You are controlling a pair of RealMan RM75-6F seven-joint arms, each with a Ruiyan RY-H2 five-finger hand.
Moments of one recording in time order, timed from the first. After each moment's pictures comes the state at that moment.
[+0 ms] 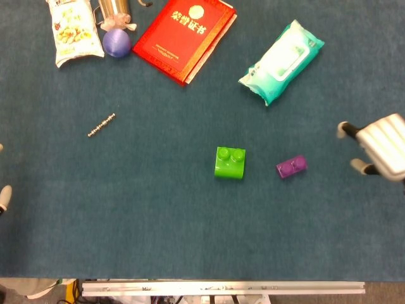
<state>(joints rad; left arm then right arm) 0.03 -1.16 0.02 -1.64 1.59 1.62 0.05 0.37 -1.20 0.05 -1.71 -1.58 1.08 -0.35</state>
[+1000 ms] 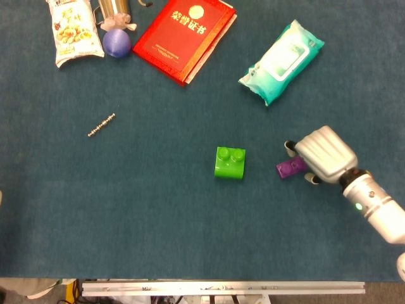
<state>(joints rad) 0.06 -1.16 0.02 -1.60 1.59 1.64 0.00 0.52 -1.49 0.04 -1.57 -1.36 0.90 -0.56</state>
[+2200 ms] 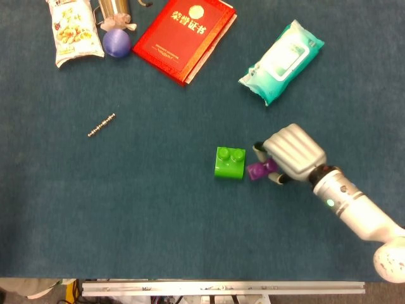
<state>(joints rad) 0.07 -1.16 0.02 -1.59 1.60 1.65 -0.02 0.64 -1.52 0.07 -1.72 -1.18 0.88 -0.61</state>
